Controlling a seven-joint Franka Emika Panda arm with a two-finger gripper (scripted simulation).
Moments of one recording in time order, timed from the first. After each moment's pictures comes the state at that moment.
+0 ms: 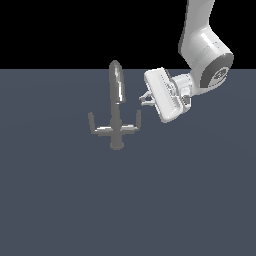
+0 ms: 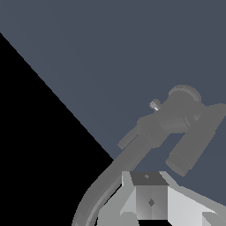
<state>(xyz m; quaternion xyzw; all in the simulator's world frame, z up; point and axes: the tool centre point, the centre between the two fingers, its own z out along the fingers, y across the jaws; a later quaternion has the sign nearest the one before) 0.053 -0.053 0.182 -0.77 0.22 0.26 0.54</state>
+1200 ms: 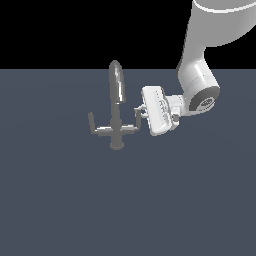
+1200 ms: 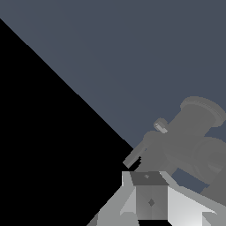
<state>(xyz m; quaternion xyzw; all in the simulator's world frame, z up) 0.070 -0.033 0.133 -0.70 0.25 0.29 0.60</state>
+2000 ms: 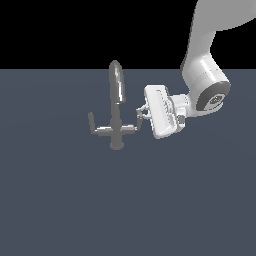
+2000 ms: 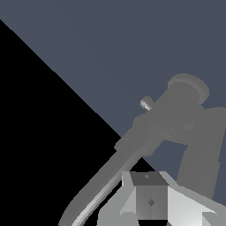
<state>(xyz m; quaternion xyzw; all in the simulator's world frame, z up) 0.034 -0.038 0.142 -0.70 0.25 0.29 0.60</state>
